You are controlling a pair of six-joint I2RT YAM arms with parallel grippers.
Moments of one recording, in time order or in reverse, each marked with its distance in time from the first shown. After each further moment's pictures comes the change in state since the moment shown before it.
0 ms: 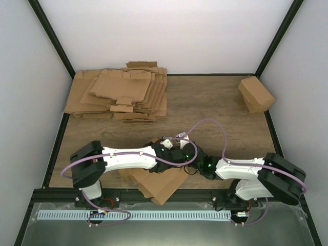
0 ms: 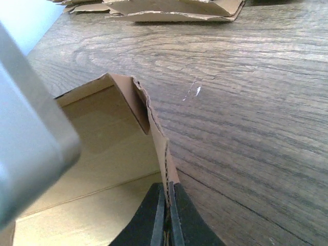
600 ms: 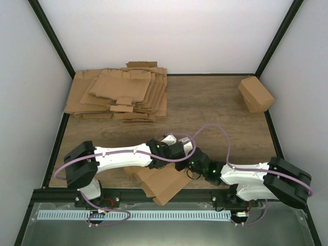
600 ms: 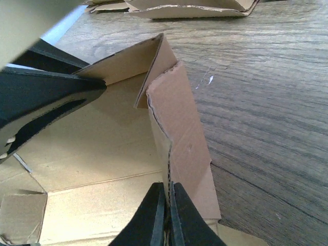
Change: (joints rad) left arm 0.027 -0.058 -0.001 0.153 0.108 0.056; right arm 0.036 -0.092 -0.112 0.071 -0.010 0.003
